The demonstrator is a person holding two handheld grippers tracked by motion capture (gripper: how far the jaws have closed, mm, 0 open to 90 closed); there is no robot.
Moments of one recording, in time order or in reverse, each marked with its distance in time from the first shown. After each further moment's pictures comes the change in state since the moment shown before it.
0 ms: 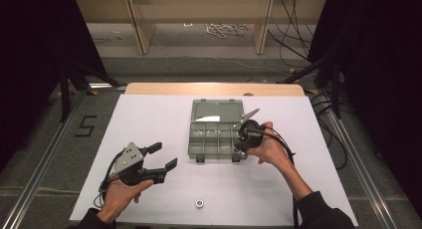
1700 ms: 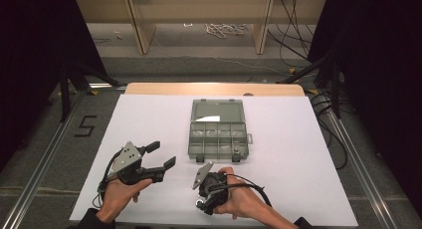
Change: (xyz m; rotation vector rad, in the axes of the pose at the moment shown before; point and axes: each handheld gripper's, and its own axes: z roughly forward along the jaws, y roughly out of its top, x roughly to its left) left arm 0.002 0.001 -0.002 -0.009 0.022 -0.009; right arm 0.167 -0.006 0.012 0.046 0.251 -0.328
